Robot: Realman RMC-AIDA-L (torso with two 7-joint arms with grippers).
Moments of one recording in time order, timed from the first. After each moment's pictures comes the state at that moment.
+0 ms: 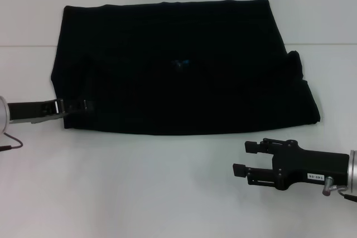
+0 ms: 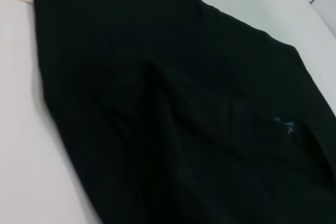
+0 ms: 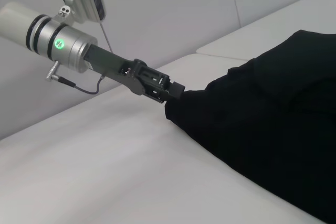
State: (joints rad) left arm -0.63 -1.94 0.62 0.49 2.20 1.12 -2.15; right arm 0.57 2.07 -0.61 -0.39 -2.09 -1.42 1.23
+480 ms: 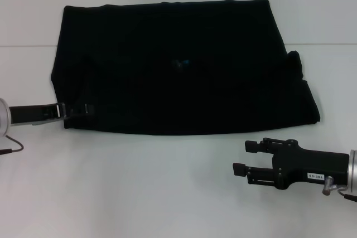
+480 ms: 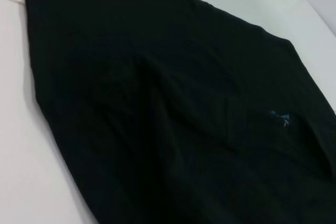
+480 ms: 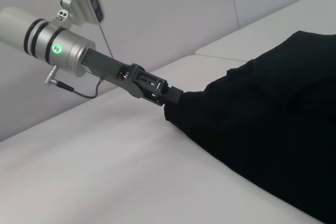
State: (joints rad) left arm -0.62 -1.95 0.62 0.50 2.20 1.13 -2.11; right arm 0.57 2.07 -0.60 -0.39 -2.09 -1.42 1.23
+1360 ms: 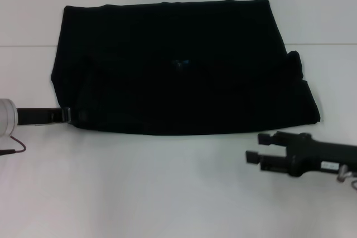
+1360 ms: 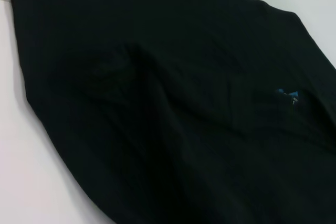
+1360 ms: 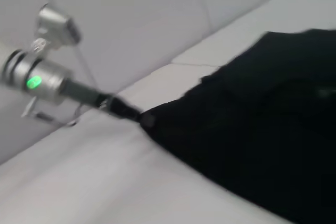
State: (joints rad) left arm -0.63 -1.95 0.72 0.51 2.20 1.08 -2.12; right arm 0.56 2.05 -0.59 -0.43 -2.08 -1.45 1.37
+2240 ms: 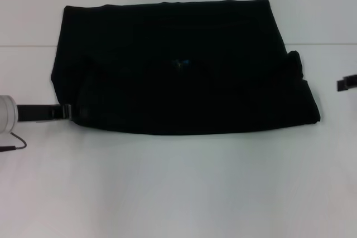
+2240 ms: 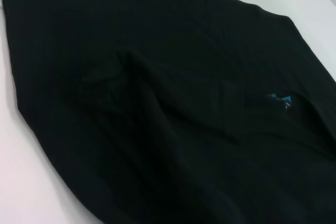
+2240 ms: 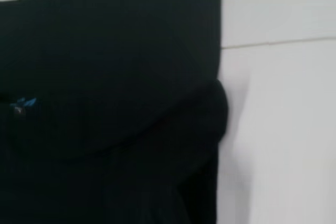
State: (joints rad) left arm -0.64 -1.95 0.71 0.51 2.20 1.10 -2.12; right arm 0.75 1.92 -0.60 -0.85 -2.65 -1.34 2.49
